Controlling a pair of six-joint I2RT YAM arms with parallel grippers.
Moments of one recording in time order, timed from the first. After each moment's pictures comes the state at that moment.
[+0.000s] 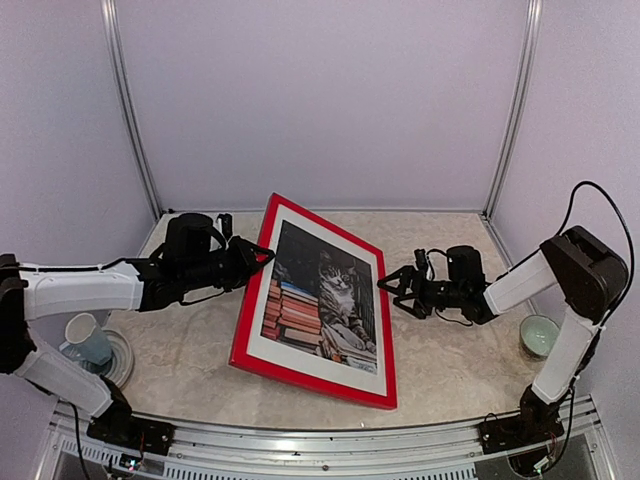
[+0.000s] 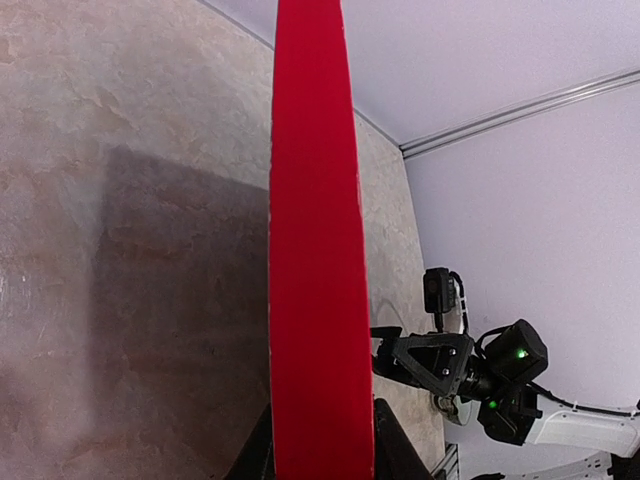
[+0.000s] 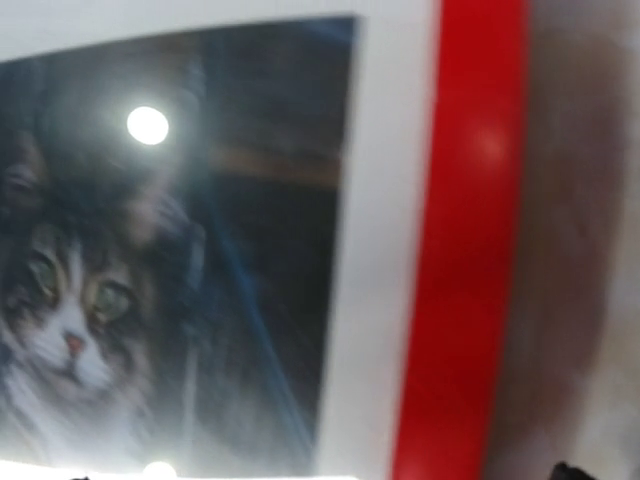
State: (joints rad) left arm -0.68 1.37 0.80 0.20 0.08 -1.00; right arm 0.41 1.75 0.62 0.65 -0.60 0.87
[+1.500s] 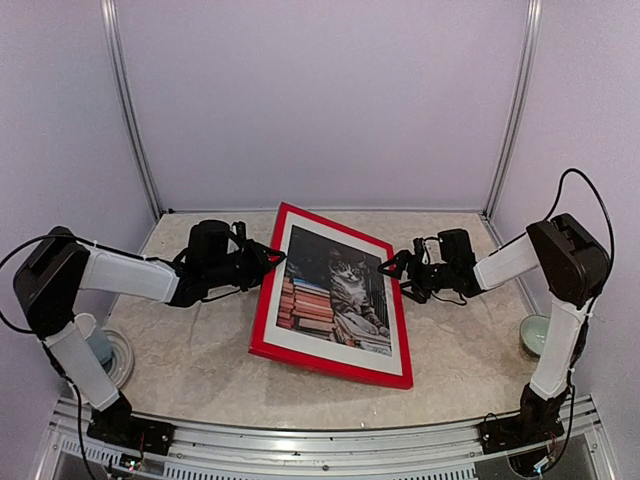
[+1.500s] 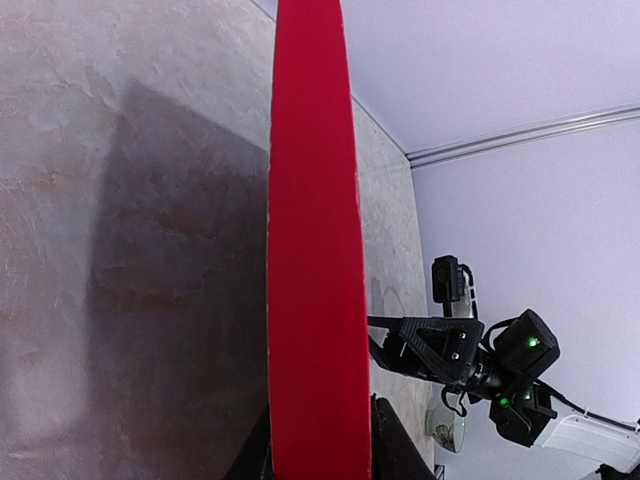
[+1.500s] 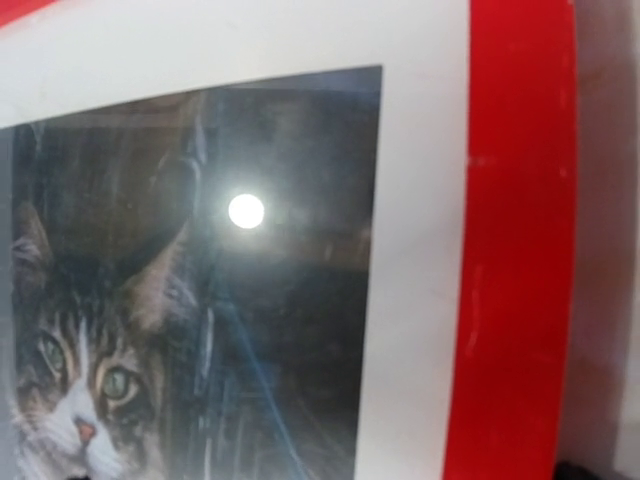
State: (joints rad) left arm -0.60 1.67 0.83 0.47 0.19 -1.06; right arm 0.36 1.90 0.88 0.43 -0.57 0.83
